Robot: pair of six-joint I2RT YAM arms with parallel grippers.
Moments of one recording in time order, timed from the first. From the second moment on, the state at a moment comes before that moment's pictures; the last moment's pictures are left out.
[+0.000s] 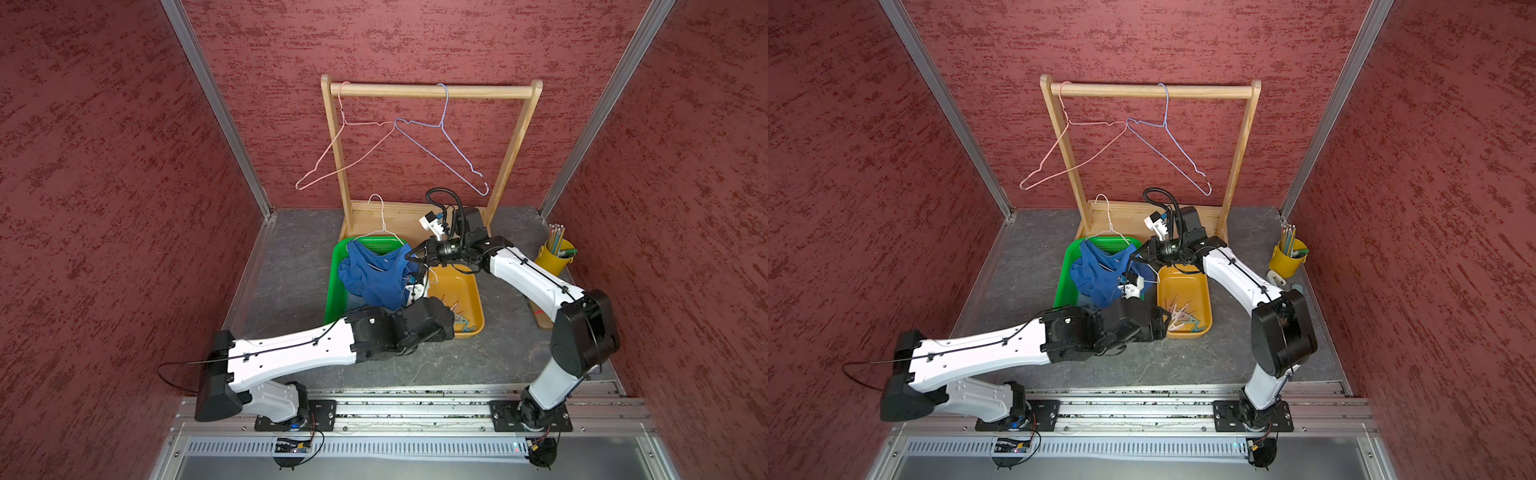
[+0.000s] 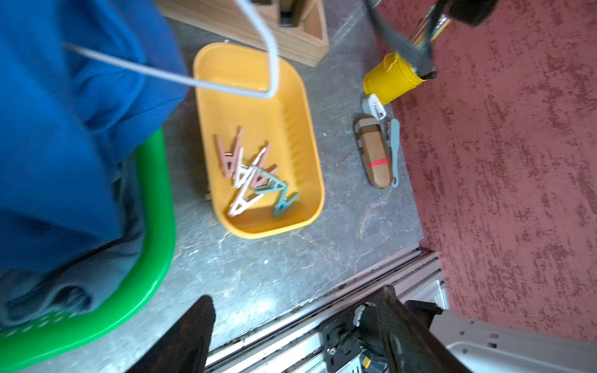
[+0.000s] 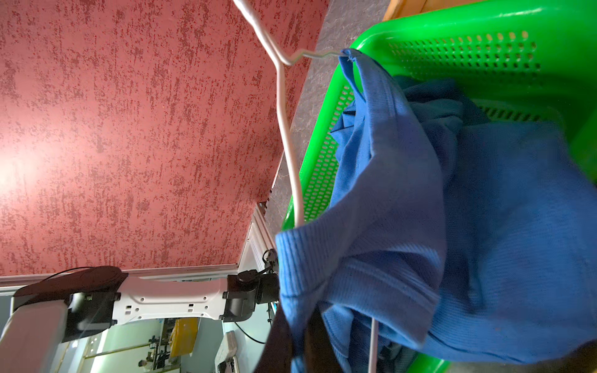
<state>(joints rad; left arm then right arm) -1.28 1.30 1.19 -0.71 -0.37 -1.14 0.44 1.70 1.38 -0.32 -0.92 0.64</state>
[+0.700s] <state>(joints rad) -0.15 1.23 1.12 -0.85 0.15 -0.76 0.57 1.50 1.24 -0.27 -0.85 0.82</state>
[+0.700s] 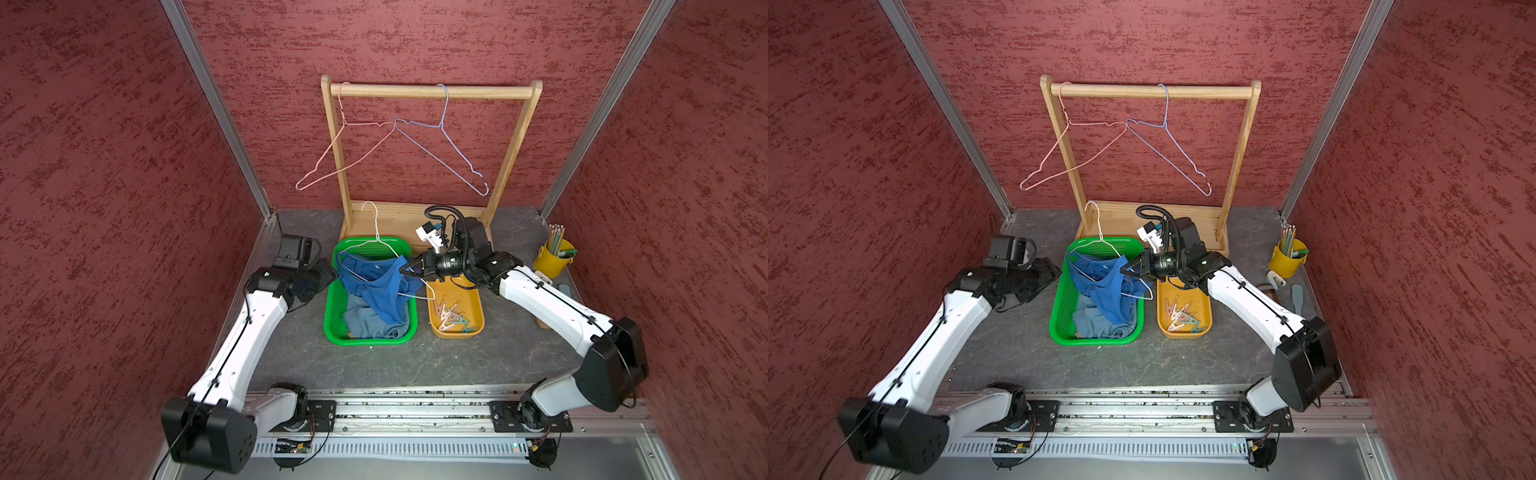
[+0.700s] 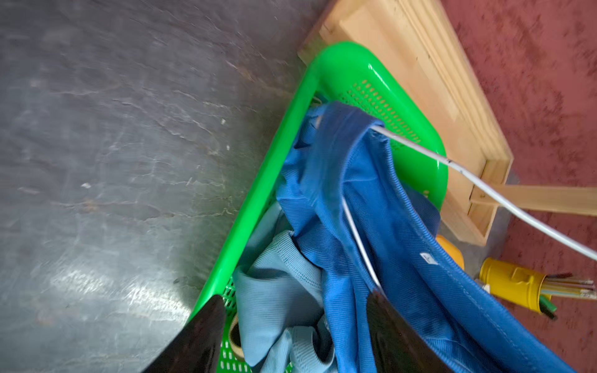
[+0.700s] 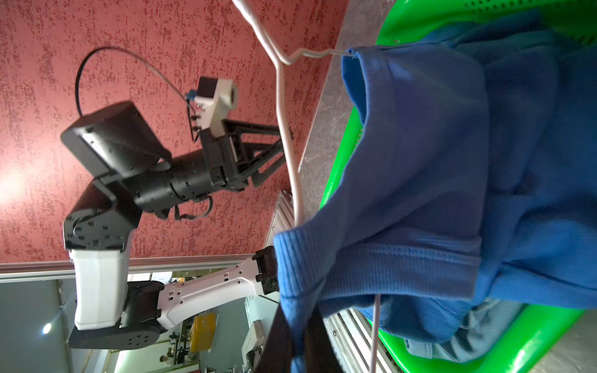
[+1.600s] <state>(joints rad) -0.06 1.47 1.11 -0.55 0.37 -0.71 0.58 1.38 1.22 -0.28 -0.82 0.85</state>
